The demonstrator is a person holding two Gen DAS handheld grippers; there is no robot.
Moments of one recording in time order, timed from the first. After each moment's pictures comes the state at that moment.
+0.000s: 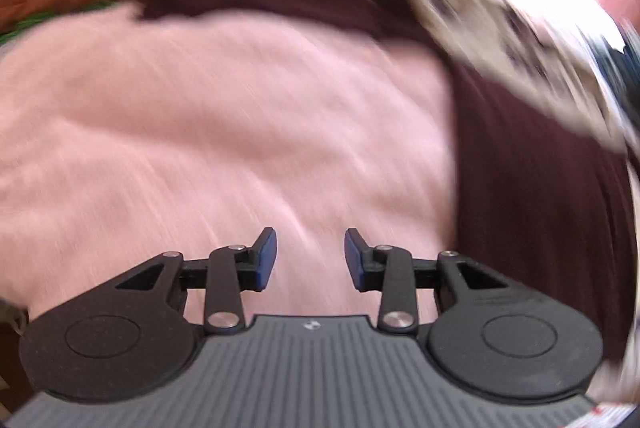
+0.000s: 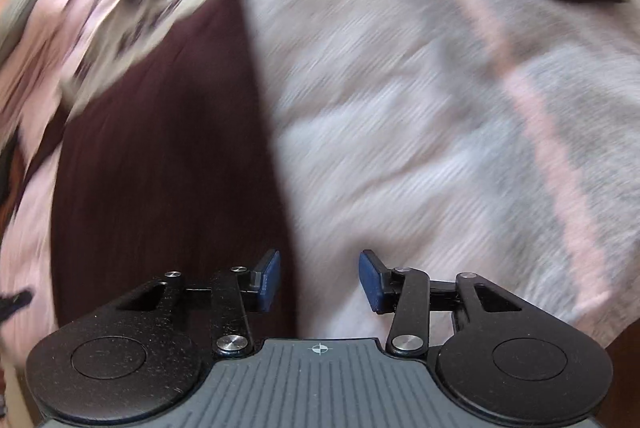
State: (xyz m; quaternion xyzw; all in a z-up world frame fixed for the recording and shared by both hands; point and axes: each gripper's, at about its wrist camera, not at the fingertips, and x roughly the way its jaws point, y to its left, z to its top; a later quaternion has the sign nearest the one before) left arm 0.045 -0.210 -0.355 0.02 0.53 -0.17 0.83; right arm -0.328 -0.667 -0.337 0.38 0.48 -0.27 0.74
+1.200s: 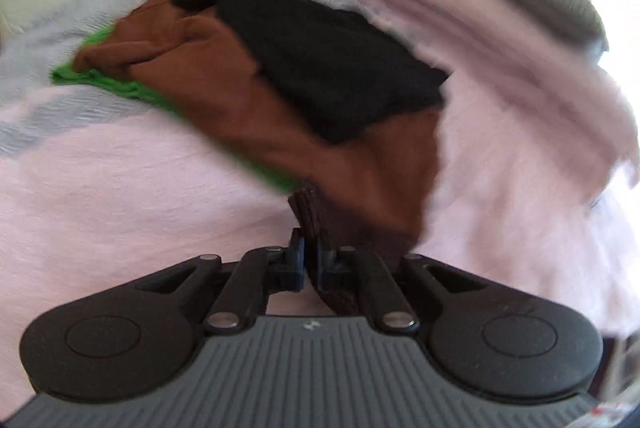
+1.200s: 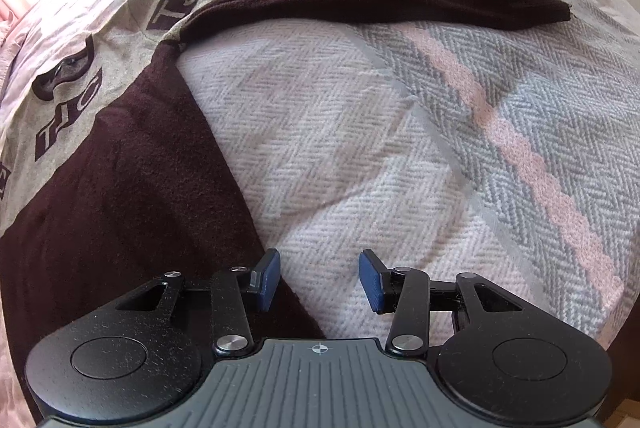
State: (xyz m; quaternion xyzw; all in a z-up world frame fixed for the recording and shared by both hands) left arm 0.265 -0.117 -0.403 -0.11 0.42 0.09 0.90; right arm -0.272 -0.658 -0.347 0.36 0.46 -0.40 0.71
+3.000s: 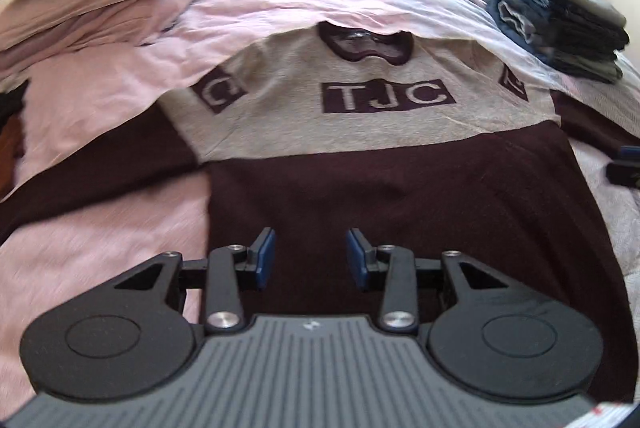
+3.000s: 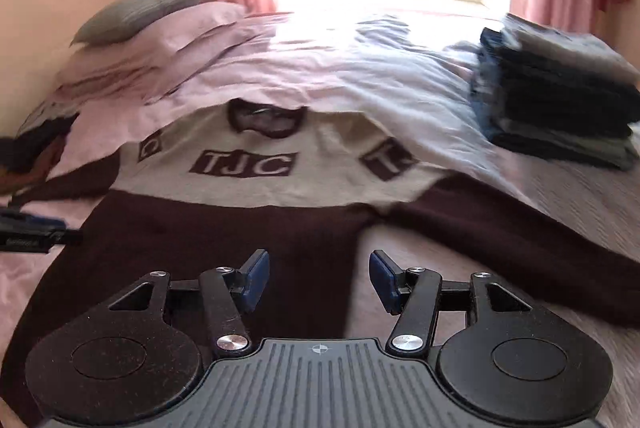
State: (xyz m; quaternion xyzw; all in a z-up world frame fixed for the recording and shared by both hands) left arm 0.005 -0.439 -0.361 0.19 0.41 -0.33 0.83; right arm -0.175 -0.648 -0.319 0.09 0.37 -0.12 0.92
